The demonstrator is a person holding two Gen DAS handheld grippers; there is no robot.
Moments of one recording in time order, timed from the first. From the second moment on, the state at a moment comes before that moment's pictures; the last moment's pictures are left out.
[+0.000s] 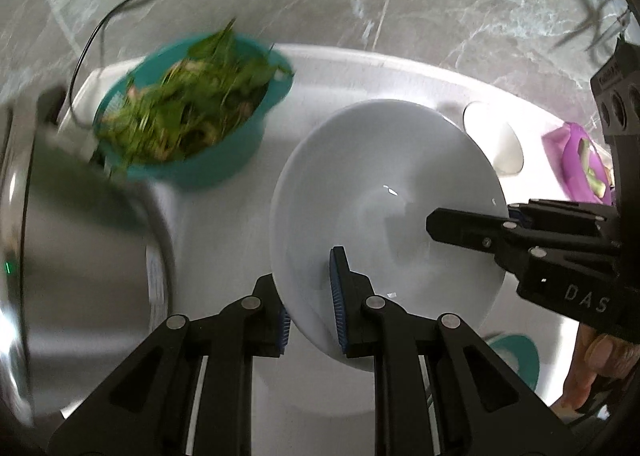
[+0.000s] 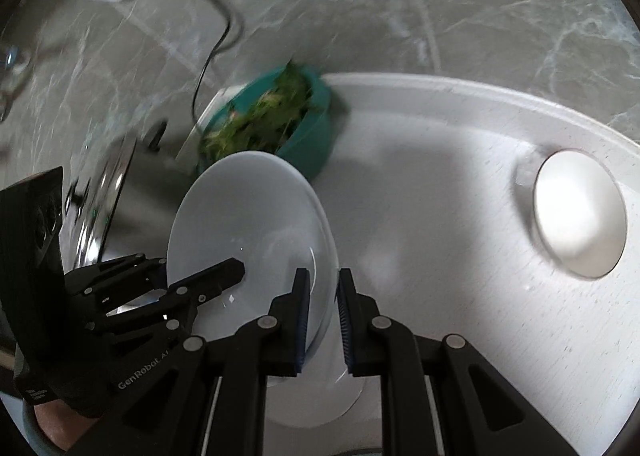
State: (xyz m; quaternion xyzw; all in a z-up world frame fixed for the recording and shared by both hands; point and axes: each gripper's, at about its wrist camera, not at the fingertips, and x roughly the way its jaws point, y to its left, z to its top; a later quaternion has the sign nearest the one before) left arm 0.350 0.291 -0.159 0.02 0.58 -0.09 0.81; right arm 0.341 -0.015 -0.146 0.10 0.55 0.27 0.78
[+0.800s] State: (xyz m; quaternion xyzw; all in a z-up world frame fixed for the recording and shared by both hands) left arm 0.292 0.307 -0.260 -0.01 0.63 -0.06 0.78; right arm 0.305 0.007 -0.219 0.03 0.63 0.25 0.73
